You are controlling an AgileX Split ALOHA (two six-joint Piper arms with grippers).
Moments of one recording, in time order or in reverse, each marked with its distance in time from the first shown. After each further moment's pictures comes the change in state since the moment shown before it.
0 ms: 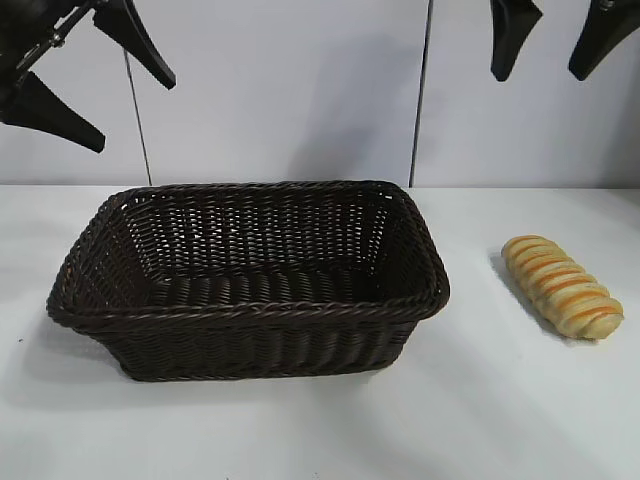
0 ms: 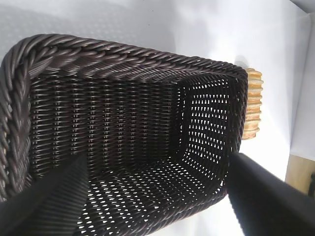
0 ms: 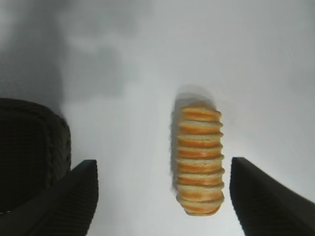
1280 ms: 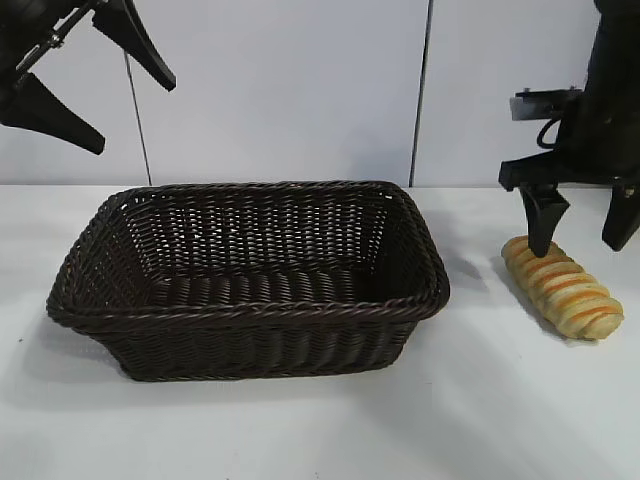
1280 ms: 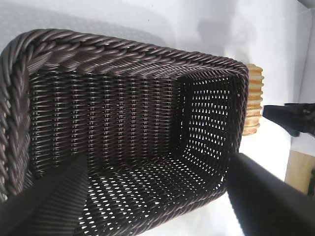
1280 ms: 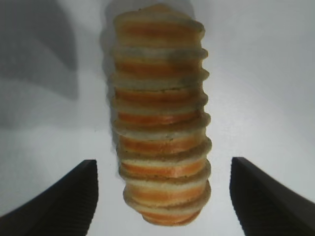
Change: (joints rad) left arm 0.000 0.000 0.000 0.000 0.018 0.004; right arm 0.000 0.220 0.393 -0.029 -0.265 -0.040
